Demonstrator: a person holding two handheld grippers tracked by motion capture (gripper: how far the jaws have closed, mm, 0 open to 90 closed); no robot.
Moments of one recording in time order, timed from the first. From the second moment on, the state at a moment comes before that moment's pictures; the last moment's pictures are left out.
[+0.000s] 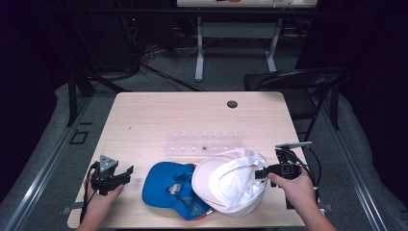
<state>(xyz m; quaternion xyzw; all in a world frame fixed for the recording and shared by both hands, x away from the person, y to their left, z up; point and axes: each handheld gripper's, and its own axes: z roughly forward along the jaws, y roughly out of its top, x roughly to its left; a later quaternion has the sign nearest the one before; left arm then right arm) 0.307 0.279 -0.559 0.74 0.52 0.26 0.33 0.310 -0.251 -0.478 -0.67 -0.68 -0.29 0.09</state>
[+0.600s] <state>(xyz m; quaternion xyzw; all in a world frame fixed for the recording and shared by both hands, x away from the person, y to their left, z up) 0.307 0.278 -0.559 0.75 0.52 0.26 0.33 0.329 -0.216 -0.416 -0.65 -0.74 -0.18 0.02</state>
